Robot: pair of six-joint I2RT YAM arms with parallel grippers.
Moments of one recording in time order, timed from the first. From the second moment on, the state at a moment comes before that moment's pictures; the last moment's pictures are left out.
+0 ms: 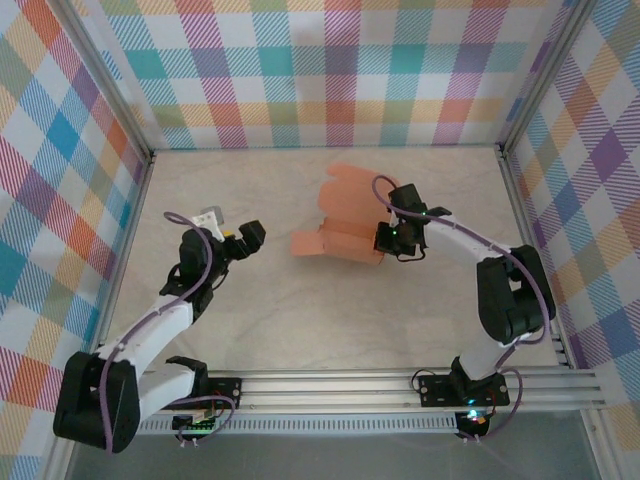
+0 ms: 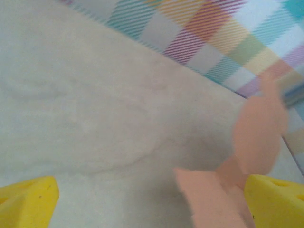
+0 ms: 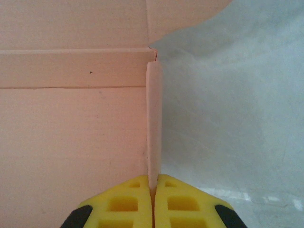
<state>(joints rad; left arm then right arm) -0.23 1.10 0.48 0.25 0.10 -0.64 0.39 1.65 1.10 -0.53 -0.18 0.52</state>
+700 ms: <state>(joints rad) -0.30 1.49 0.64 0.42 0.41 -1.03 0.38 1.53 0.99 -0.30 -0.29 0.51</state>
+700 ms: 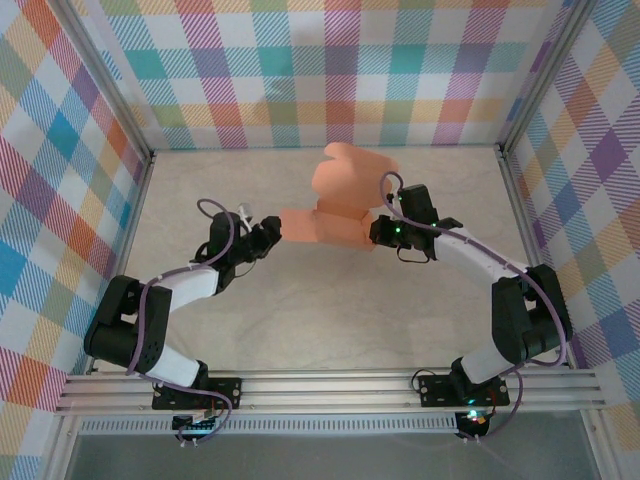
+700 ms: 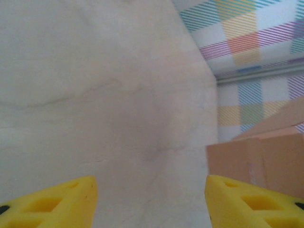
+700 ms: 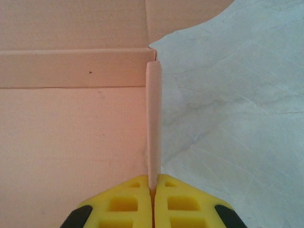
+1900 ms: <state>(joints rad) -0.42 1.57 0.72 0.43 0.51 -1.14 0.39 1.60 1.01 -0.33 -0.27 0.47</state>
